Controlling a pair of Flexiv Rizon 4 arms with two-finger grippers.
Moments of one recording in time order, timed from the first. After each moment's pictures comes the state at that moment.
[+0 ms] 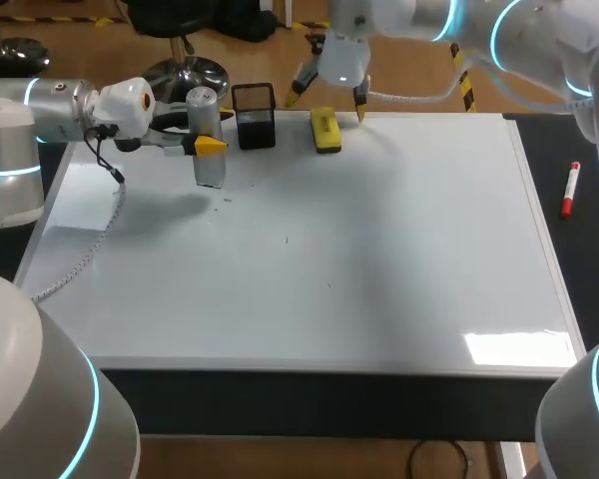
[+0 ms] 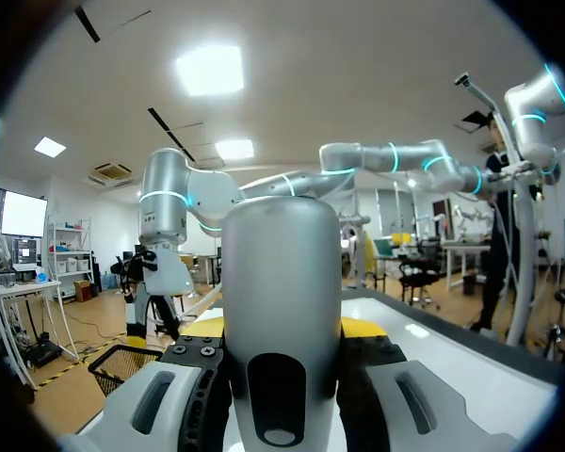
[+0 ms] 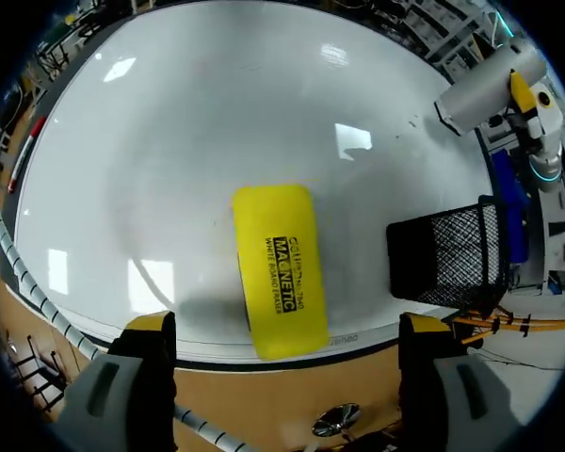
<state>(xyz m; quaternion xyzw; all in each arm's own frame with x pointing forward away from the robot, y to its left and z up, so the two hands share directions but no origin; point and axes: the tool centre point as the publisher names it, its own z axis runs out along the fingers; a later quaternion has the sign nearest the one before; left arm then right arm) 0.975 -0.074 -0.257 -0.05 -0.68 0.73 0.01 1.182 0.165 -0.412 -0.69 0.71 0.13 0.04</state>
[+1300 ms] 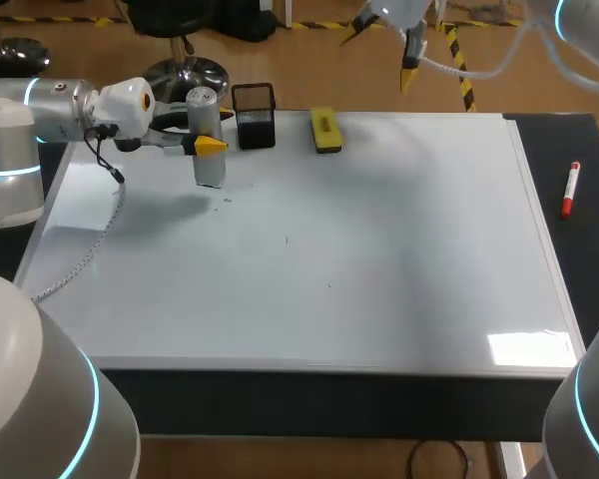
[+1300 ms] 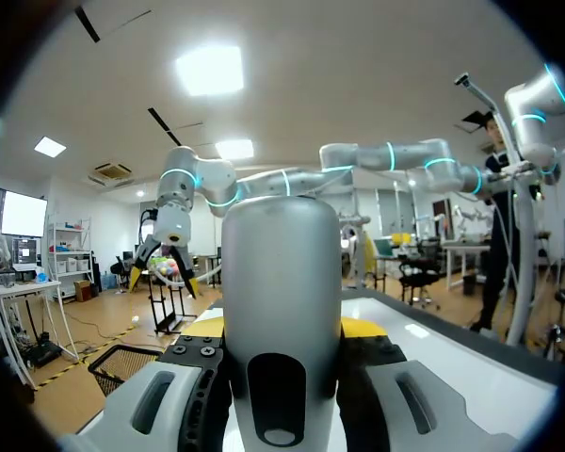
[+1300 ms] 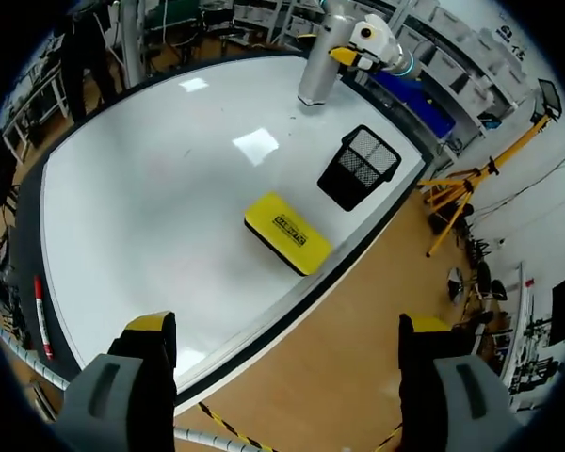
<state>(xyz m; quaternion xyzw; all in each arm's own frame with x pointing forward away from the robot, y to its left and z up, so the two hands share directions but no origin) 0.975 -0.074 -0.257 -0.05 -0.68 0.73 0.01 1.202 0.078 -0.316 -0.39 0.89 0.22 0.04</state>
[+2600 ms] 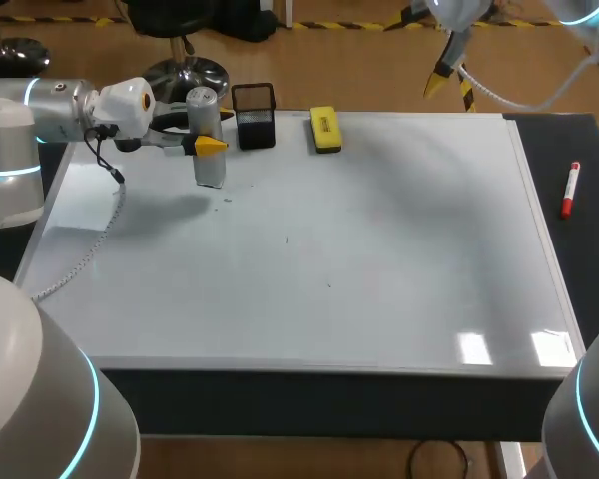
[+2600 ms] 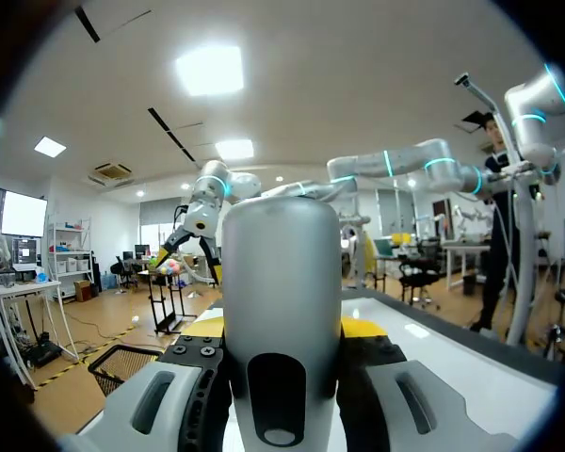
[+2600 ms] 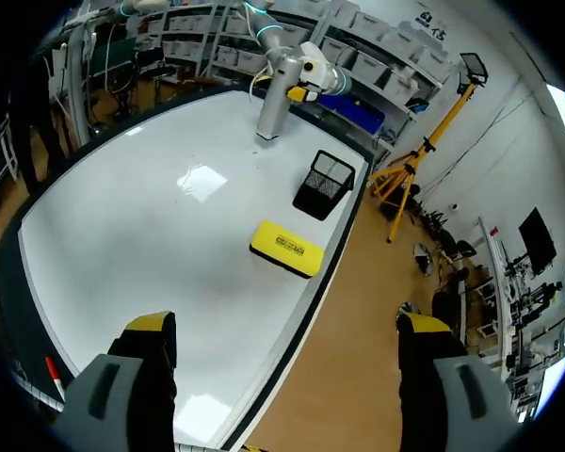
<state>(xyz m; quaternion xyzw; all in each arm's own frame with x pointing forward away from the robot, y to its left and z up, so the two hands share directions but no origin) 0.975 -0.074 -0.257 -0.05 -0.68 0.73 0.01 1.164 0.031 -0.285 -0.25 0.91 0.32 0.09</state>
